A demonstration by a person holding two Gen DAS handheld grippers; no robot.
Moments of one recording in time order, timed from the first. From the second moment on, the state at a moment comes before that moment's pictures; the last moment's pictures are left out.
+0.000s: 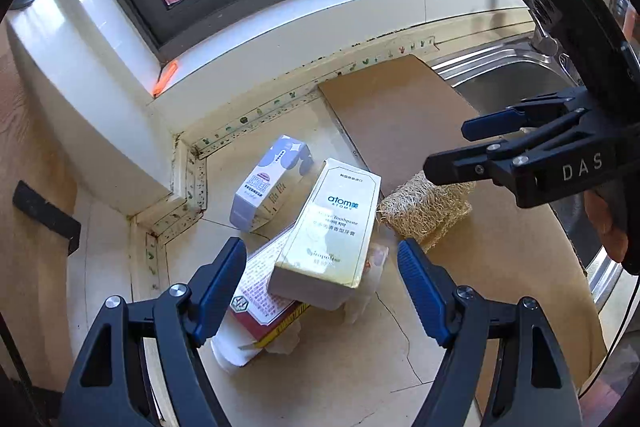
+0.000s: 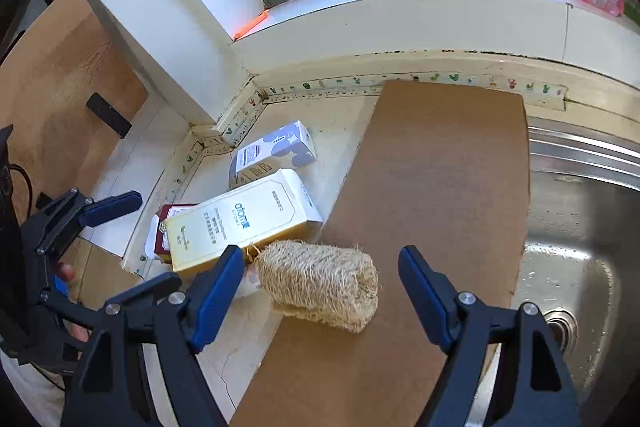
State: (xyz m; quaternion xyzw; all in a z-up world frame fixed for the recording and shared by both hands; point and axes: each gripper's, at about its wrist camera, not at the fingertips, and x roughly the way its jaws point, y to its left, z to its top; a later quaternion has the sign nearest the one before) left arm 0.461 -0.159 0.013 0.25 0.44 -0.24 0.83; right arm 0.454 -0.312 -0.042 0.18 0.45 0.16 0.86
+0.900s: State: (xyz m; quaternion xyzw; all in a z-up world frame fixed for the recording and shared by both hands) left arm 0.460 -0.167 -0.010 0.25 0.45 -0.24 0.82; right arm 0.440 -0.268 -0.068 0.05 0.50 0.23 0.83
